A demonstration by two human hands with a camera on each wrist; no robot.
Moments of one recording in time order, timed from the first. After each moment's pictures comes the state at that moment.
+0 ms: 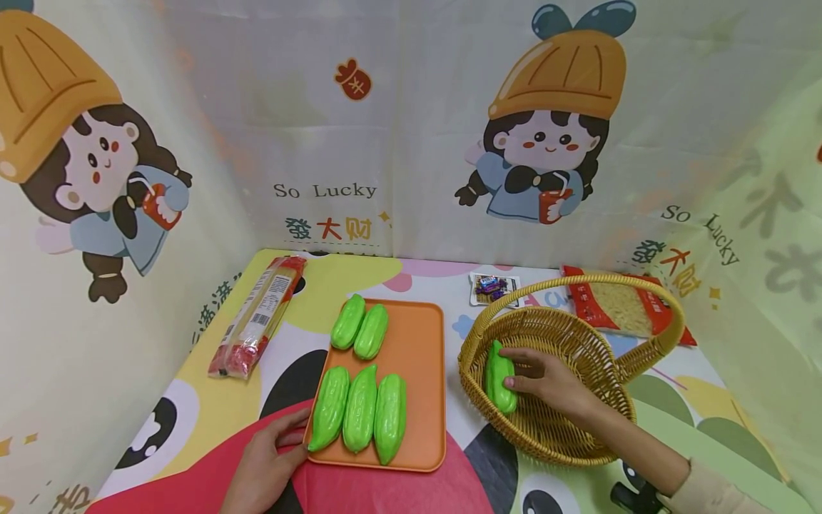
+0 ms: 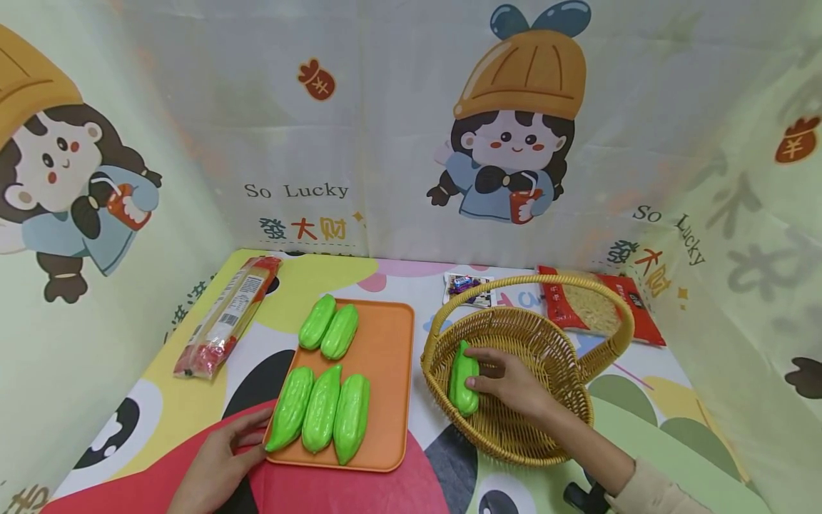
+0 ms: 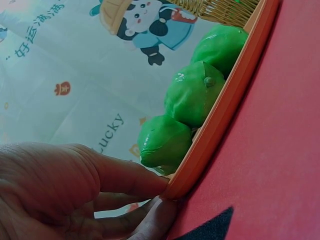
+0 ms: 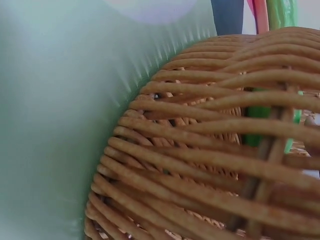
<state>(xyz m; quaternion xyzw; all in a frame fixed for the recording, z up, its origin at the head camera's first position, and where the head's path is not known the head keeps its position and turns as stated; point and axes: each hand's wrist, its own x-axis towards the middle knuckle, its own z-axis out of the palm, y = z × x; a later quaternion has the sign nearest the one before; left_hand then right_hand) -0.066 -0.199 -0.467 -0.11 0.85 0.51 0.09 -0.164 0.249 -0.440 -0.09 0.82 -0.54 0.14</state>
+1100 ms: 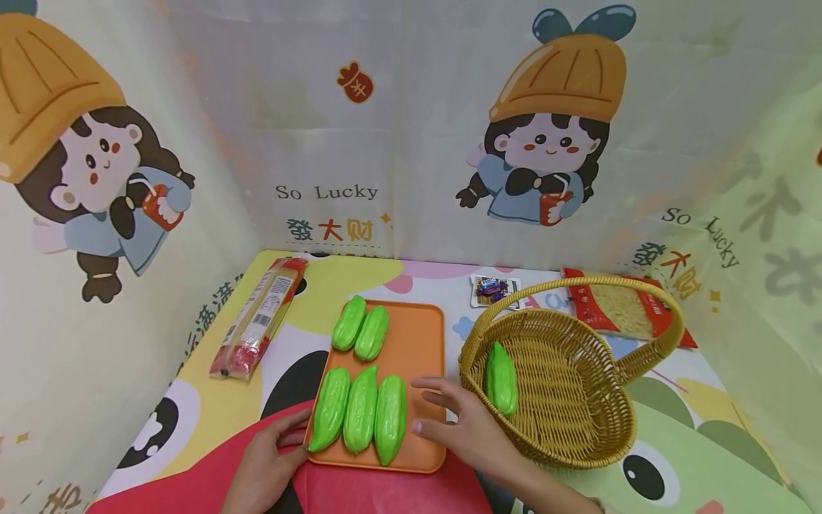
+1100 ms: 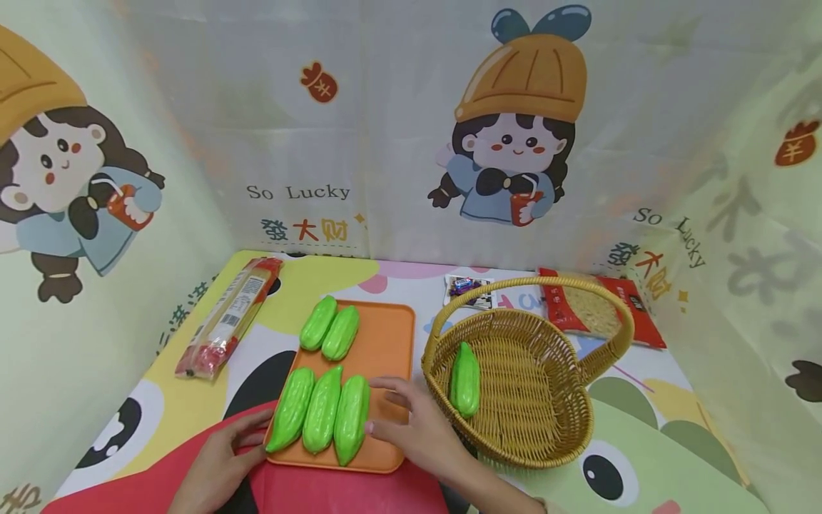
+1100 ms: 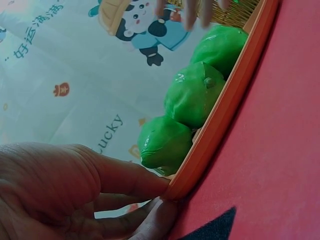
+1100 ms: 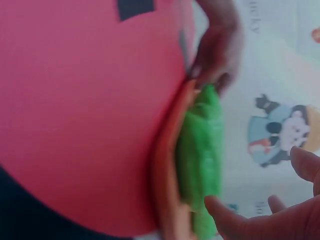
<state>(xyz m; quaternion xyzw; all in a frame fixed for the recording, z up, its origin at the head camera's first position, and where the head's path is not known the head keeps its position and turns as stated) -0.065 -0.199 -0.467 -0.12 0.85 0.51 0.09 -0.097 0.112 -0.418 -0.16 0.73 -0.64 0.16</state>
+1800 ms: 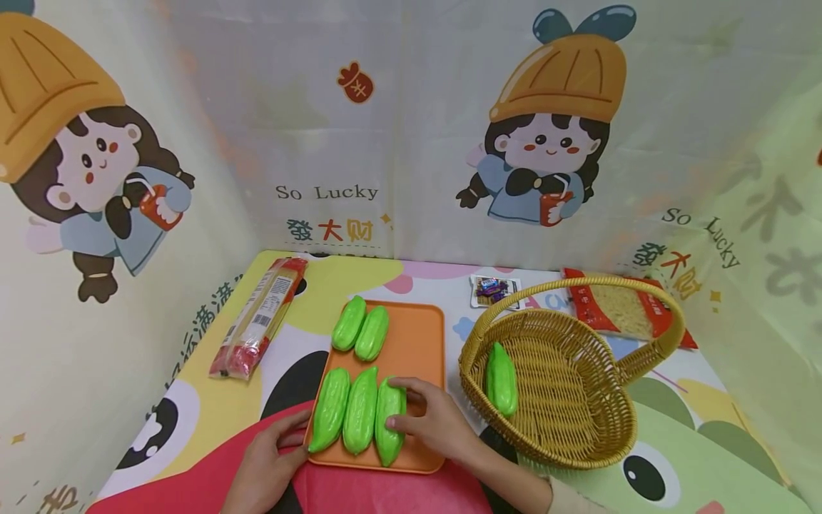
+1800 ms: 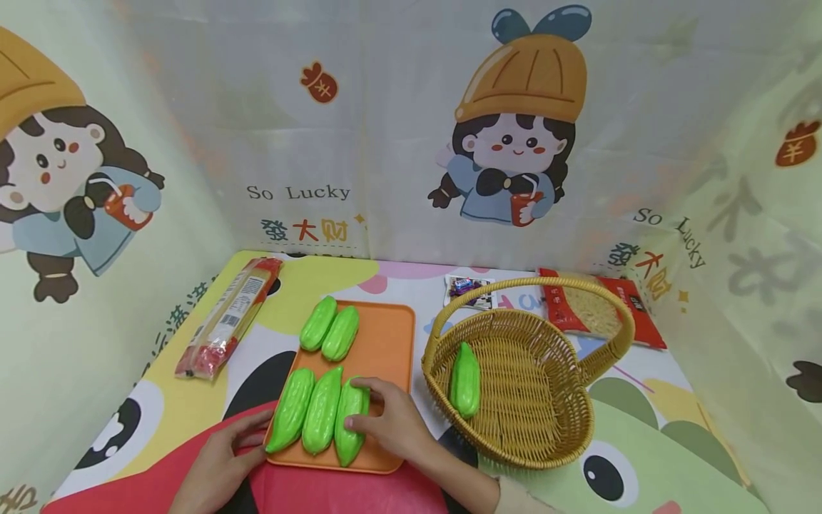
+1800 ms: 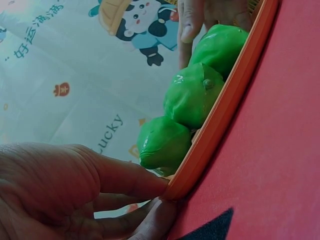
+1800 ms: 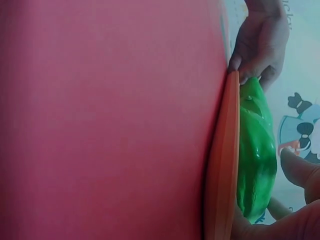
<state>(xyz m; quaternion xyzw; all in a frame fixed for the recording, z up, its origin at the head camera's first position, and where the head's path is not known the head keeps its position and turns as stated) -0.066 -0.198 -0.467 -0.12 0.85 0.51 0.08 -0.124 0.077 -0.463 -0.18 0.77 -0.60 0.13</state>
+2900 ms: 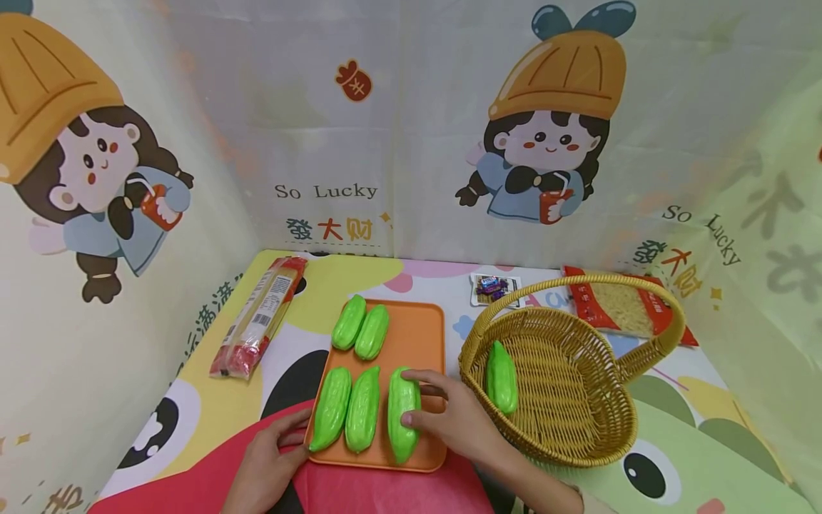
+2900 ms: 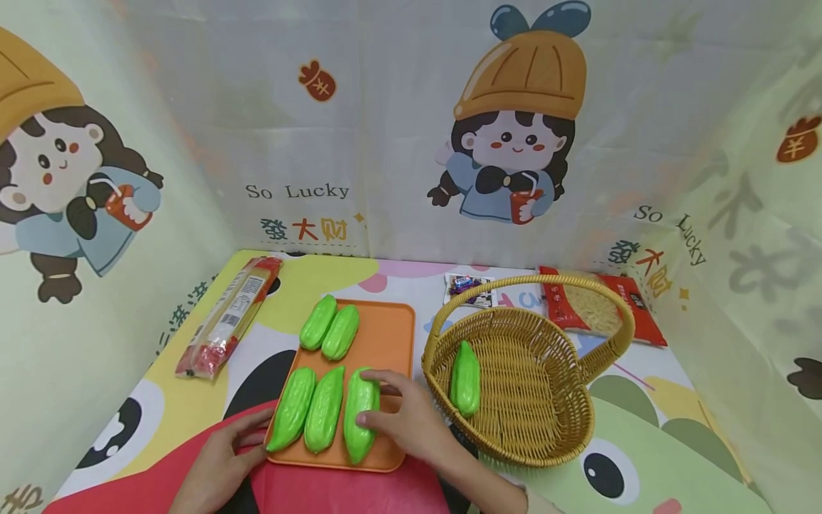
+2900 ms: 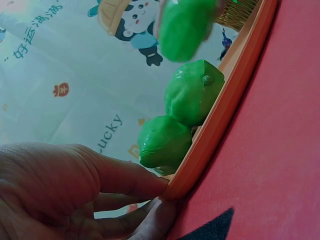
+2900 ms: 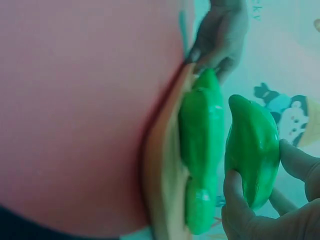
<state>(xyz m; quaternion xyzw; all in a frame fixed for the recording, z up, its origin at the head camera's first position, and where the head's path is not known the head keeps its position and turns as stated) -0.066 -0.197 -0.465 -0.12 0.85 0.50 0.09 -0.116 0.101 -0.432 -0.17 0.80 -0.57 0.11</state>
